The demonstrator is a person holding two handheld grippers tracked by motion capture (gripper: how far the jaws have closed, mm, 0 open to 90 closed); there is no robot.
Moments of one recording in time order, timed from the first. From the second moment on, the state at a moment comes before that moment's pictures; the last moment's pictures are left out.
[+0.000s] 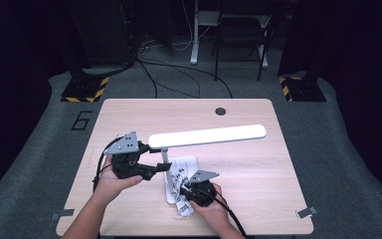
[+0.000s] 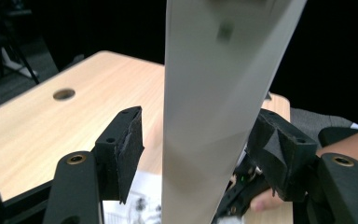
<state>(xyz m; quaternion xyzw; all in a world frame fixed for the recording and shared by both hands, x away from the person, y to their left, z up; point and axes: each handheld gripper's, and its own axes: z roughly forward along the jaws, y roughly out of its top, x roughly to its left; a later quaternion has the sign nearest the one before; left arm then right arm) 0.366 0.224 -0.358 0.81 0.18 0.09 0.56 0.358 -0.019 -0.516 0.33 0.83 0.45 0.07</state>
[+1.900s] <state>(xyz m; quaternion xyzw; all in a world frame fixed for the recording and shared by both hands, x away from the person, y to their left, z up) 0.370 0.204 -0.481 0.85 0.18 0.09 0.49 0.349 -0.063 -0.399 0.29 0.76 0.57 0.11</state>
